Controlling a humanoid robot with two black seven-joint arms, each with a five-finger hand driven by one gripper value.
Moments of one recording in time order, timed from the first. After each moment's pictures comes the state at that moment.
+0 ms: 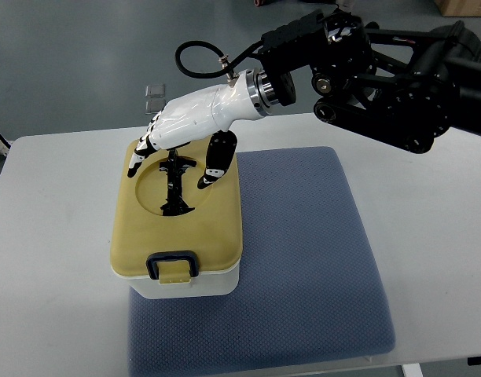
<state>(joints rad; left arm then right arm) 0.00 0.00 -0.07 -0.14 -0.06 -0.05 0.12 1.47 -0.21 0.21 1.13 -1.65 0.42 0.52</state>
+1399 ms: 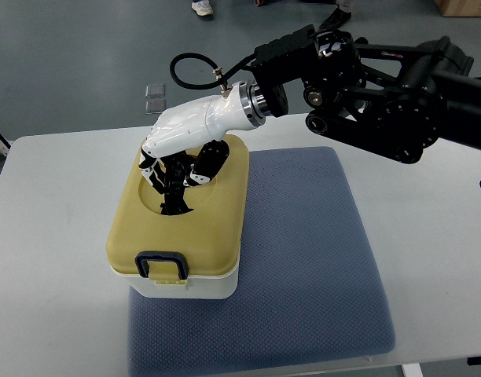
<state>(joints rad) 0.00 0.00 -0.07 -0.14 -0.06 -0.05 0.12 1.44 -0.19 0.22 1.12 -1.65 0.42 0.51</state>
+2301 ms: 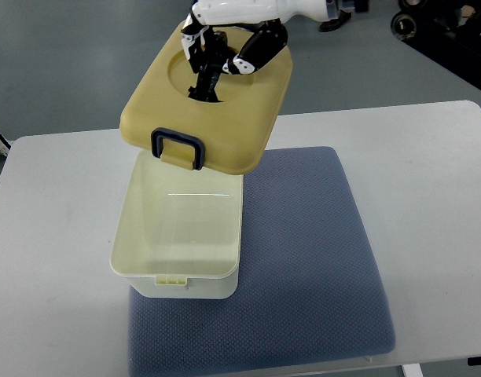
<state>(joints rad) 0.00 0.00 -0.07 -0.14 -0.06 -0.05 0.12 1.46 -0.47 0.44 1.09 -1.62 0.41 0.54</state>
